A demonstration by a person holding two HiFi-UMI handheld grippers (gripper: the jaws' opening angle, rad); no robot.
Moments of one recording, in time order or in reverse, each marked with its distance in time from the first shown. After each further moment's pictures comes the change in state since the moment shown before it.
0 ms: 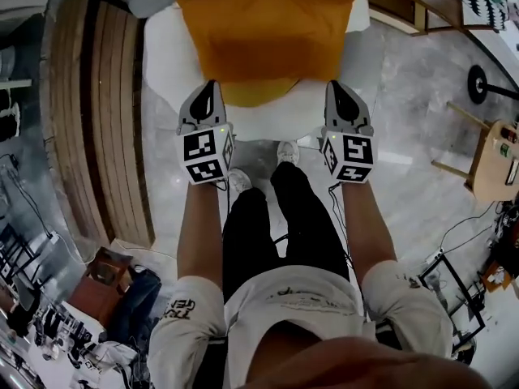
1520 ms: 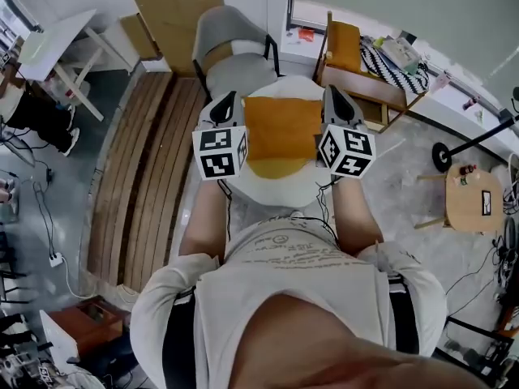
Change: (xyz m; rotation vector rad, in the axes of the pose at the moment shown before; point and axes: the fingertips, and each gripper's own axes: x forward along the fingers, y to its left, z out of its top) left arm -0.358 0.027 0.297 0.073 -0.450 -0.009; right arm -0.270 0.161 0.366 0.004 -0.544 0.019
